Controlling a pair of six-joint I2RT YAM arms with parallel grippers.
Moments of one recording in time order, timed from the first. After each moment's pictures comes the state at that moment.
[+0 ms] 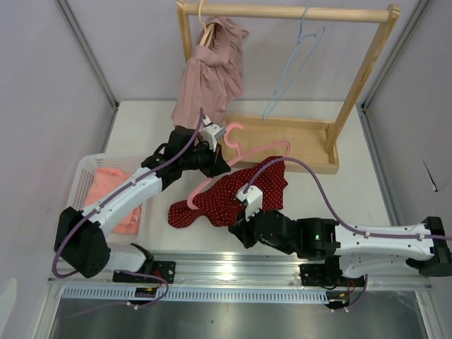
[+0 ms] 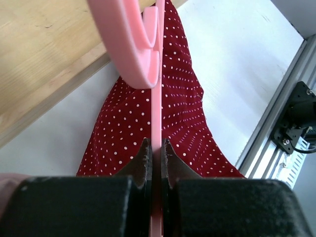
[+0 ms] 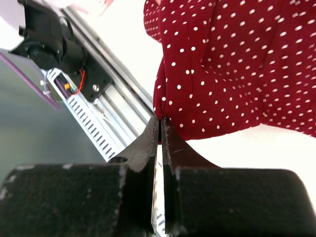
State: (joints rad) left arm -0.55 1.33 1.04 -0.25 0.47 -0.13; right arm 1.47 1.04 0.90 -0.34 0.42 0.55
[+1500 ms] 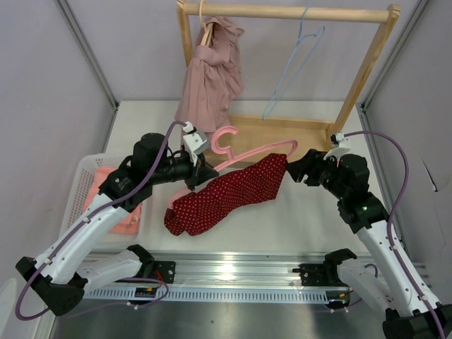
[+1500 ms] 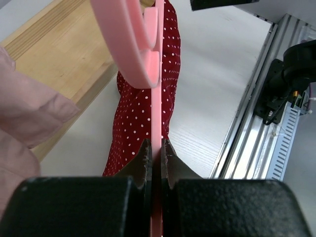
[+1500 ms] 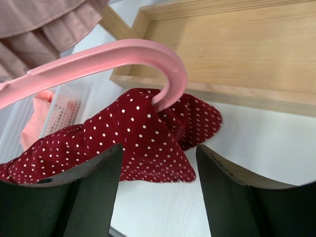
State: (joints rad) left arm -0.64 0.99 1.14 -0.53 0.45 0.06; right arm 0.31 0.77 0.79 -0.32 -0.21 0.49
